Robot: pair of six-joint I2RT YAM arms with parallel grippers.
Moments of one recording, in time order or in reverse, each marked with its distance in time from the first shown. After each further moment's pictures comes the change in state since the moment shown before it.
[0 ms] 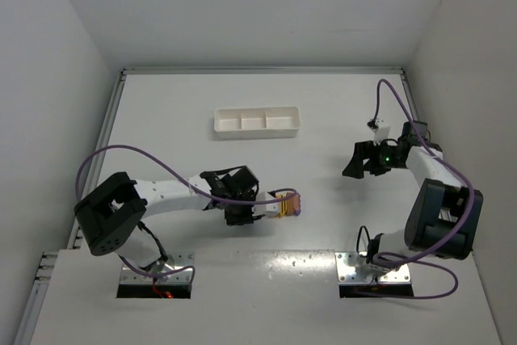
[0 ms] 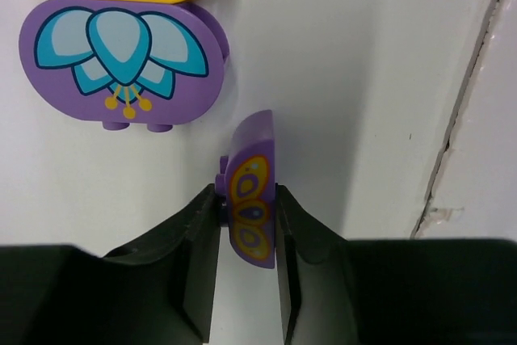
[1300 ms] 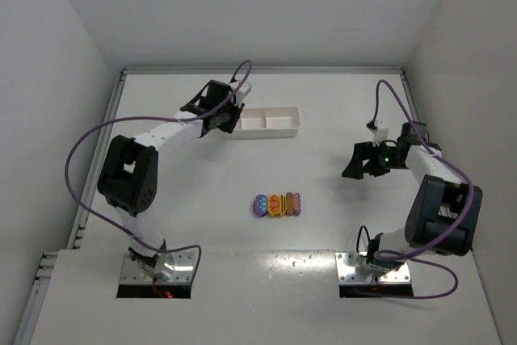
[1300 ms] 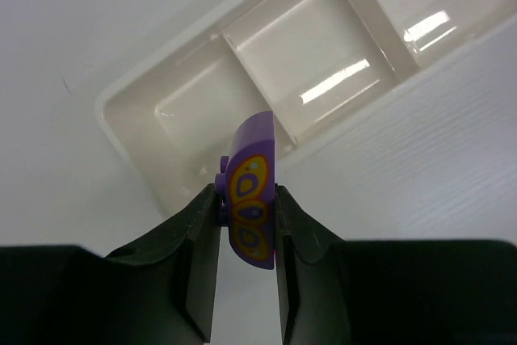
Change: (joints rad) left arm 0.518 0.273 0.536 0.177 -0.220 -0.373; right arm 0.000 0.026 0.000 -0.007 0.000 0.000
